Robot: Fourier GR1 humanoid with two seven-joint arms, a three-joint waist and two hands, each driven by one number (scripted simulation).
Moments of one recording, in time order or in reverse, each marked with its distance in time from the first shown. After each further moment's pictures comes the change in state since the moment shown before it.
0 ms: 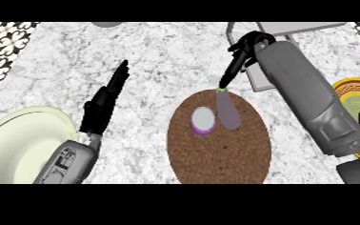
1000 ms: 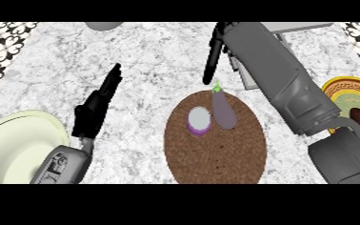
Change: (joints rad) left arm 0.047 0.008 0.044 -0.016 -0.014 -0.033 -0.007; right arm -0.291 0.133 0.042 0.326 0.058 0.181 -0.021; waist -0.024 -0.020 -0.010
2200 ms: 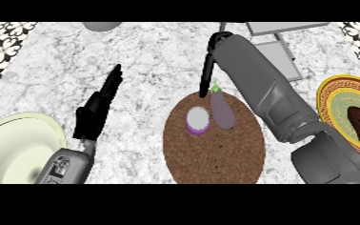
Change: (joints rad) left arm 0.022 -0.046 0.032 -0.037 -0.055 -0.013 0.027; right arm 0.017 0.081 -0.019 0.102 0.110 -0.014 -0.031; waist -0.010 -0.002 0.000
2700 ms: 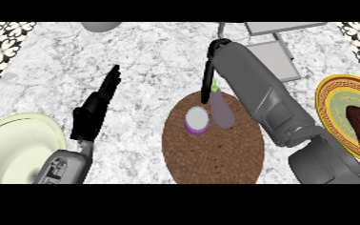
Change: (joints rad) left arm 0.012 -0.003 0.020 -0.015 -0.014 -0.024 0.014; right arm 0.041 0.015 0.001 -0.009 0.049 0.017 -0.014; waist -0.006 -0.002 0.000
